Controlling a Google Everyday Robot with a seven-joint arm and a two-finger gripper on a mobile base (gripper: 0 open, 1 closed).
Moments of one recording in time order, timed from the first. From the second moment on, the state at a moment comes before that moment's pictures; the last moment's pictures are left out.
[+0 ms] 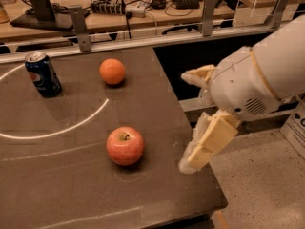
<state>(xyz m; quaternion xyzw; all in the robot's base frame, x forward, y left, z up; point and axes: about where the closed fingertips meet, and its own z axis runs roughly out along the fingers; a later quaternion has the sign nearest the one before) 0.382 -0.058 0.948 -0.63 0.69 0.19 0.30</state>
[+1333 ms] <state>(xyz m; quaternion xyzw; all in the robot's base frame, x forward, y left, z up) 0.372 0.063 0.895 -0.61 0.63 0.33 0.35</state>
